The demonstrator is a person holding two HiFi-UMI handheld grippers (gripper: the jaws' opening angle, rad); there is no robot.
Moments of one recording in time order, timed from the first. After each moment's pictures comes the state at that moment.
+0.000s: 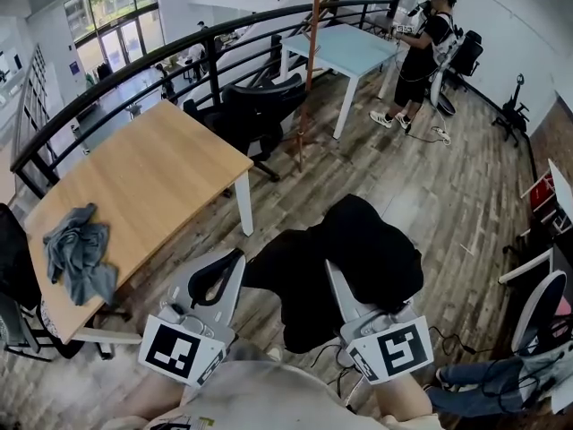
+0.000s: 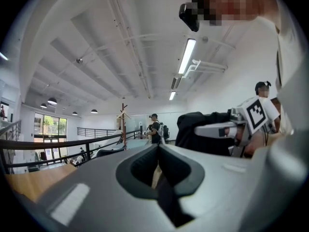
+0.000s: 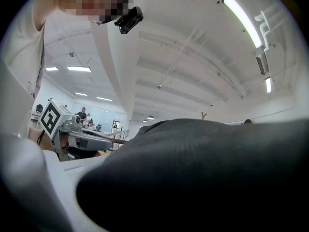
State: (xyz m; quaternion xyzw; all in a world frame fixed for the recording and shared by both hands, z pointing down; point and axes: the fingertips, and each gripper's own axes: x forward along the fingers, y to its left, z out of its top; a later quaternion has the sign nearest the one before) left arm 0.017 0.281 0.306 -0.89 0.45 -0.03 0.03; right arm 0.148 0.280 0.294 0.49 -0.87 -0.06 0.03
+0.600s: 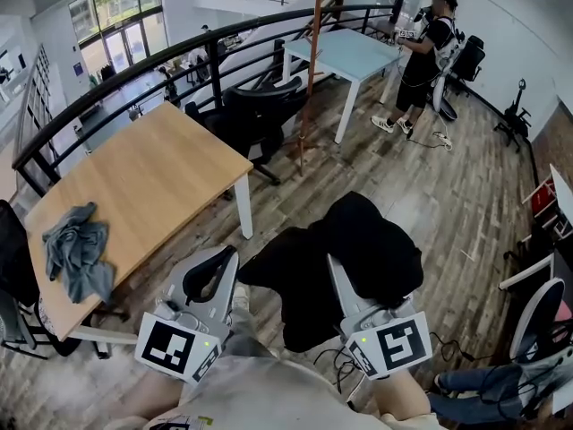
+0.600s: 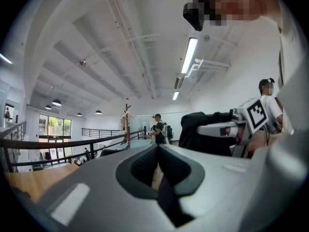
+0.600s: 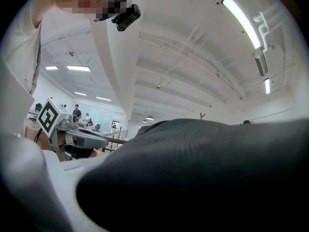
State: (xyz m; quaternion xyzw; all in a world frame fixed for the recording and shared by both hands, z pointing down) left arm 0.018 0.279 0.311 -0.88 0.48 -0.03 0.03; right arm 0.164 0.272 0.298 0.49 -0.87 -0.07 0.02
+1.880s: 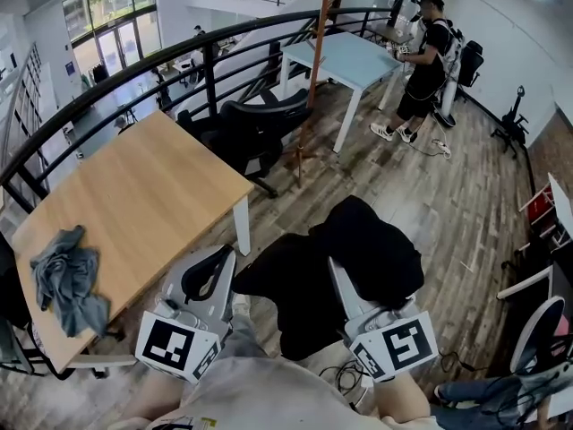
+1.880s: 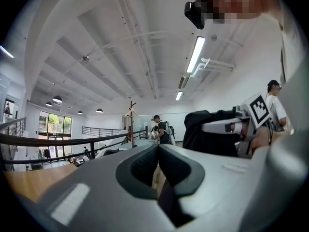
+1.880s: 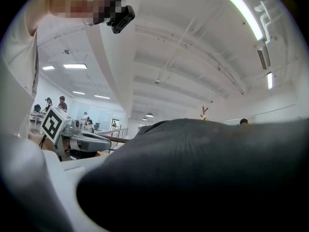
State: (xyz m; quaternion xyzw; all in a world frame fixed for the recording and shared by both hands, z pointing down) left arm -0.025 0.140 0.337 -0.88 0.48 -0.02 0.02; right arm 0.127 0.144 0.316 0.49 -0.87 -0.05 0.03
